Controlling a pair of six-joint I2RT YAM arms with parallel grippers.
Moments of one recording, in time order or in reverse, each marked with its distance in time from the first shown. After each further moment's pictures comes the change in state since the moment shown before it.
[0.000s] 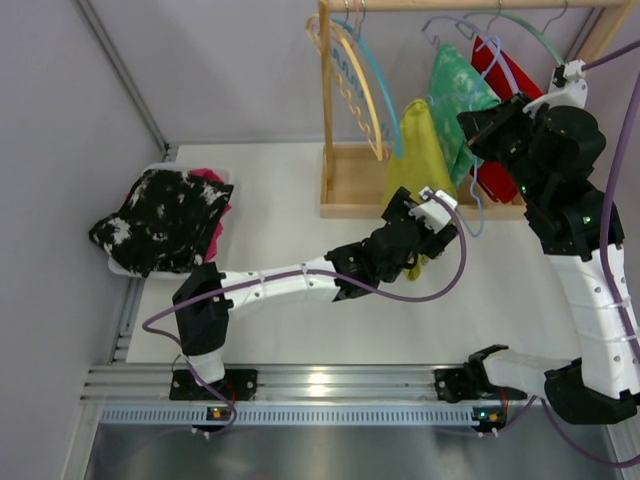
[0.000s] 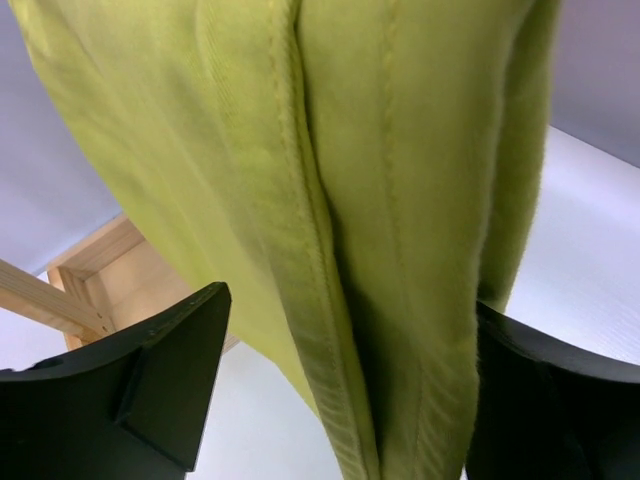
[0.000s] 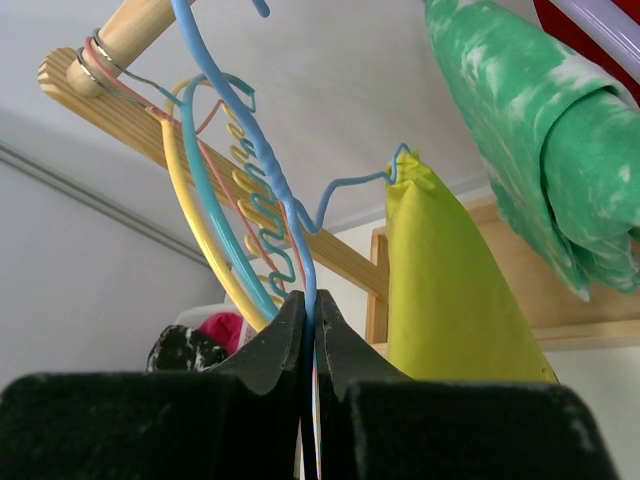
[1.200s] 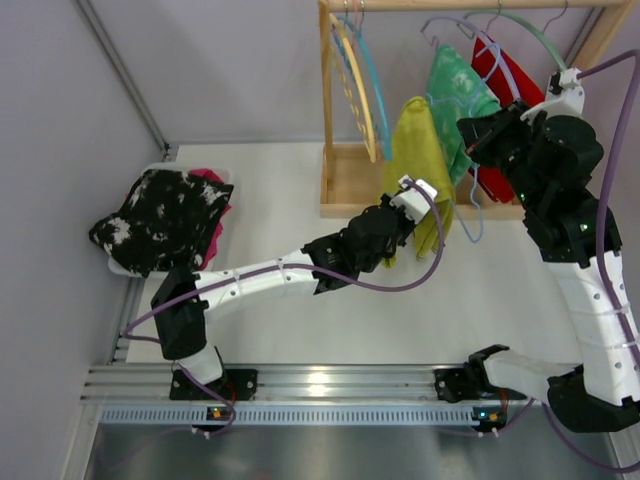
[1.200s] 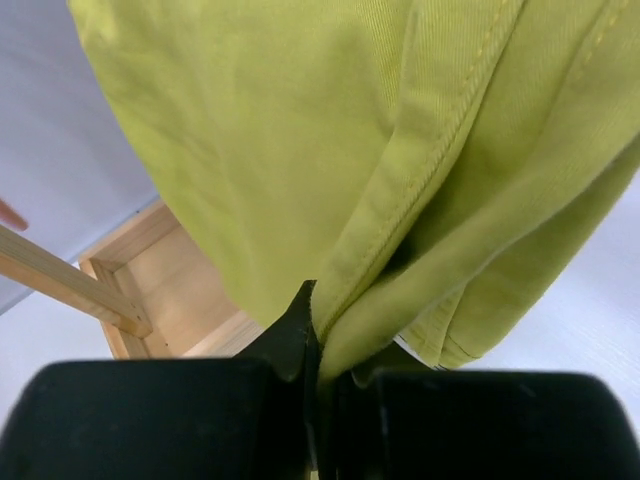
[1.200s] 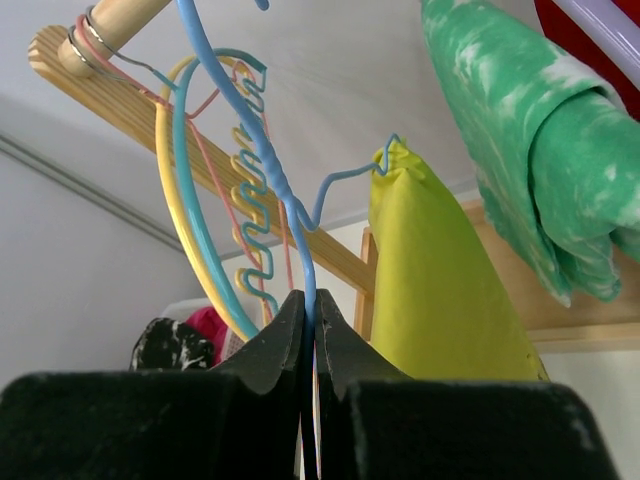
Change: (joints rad) left arm 0.060 -0.109 -0.064 -0.059 0.060 0.005; right arm 0.000 -0.032 -0.055 0.029 -0.011 -0.035
